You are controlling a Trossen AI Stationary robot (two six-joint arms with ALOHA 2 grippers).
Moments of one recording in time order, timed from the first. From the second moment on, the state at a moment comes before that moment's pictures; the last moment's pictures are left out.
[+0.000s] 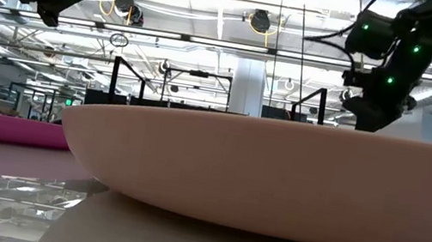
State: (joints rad) left arm -0.26 0.20 0.01 0.47 -0.42 0.00; right arm -0.45 1.08 0.64 -0.67 0.55 0.32
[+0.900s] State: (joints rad) left arm -0.26 0.20 0.01 0.47 -0.42 0.00; right arm -1.07 1.41 1.04 -0.86 0.08 -0.18
